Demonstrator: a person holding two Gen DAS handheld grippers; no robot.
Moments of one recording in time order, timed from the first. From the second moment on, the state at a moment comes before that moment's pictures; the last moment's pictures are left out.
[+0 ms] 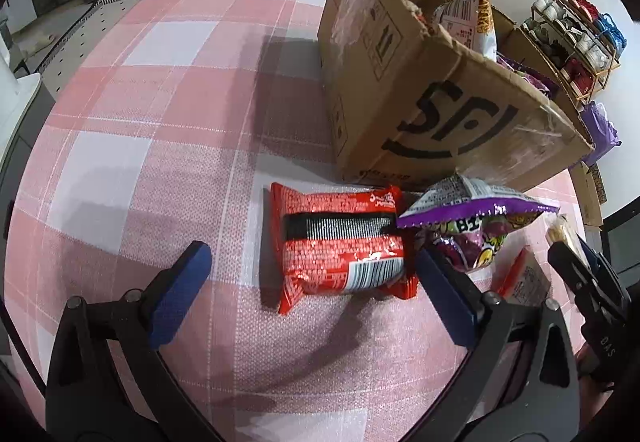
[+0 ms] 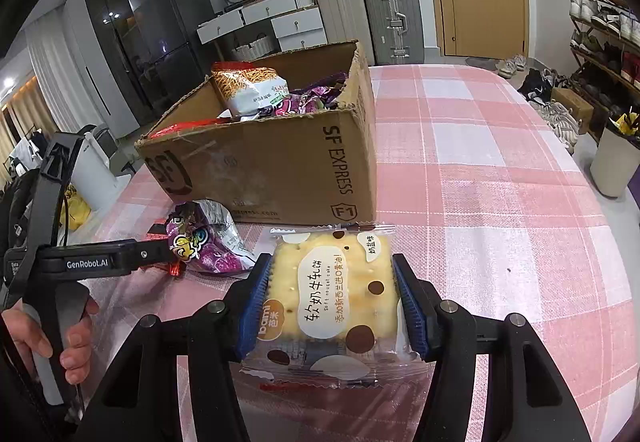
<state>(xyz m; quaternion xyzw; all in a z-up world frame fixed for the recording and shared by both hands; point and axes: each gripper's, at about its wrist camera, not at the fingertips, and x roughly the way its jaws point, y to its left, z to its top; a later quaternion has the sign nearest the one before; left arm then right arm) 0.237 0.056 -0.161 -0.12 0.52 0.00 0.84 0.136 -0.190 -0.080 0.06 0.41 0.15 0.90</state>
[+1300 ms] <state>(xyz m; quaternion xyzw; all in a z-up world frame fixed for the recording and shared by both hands) 0.167 0.064 -0.096 -0.11 0.46 -0.06 0.88 0.089 -0.187 -0.042 0.06 0.37 0.16 0.91</state>
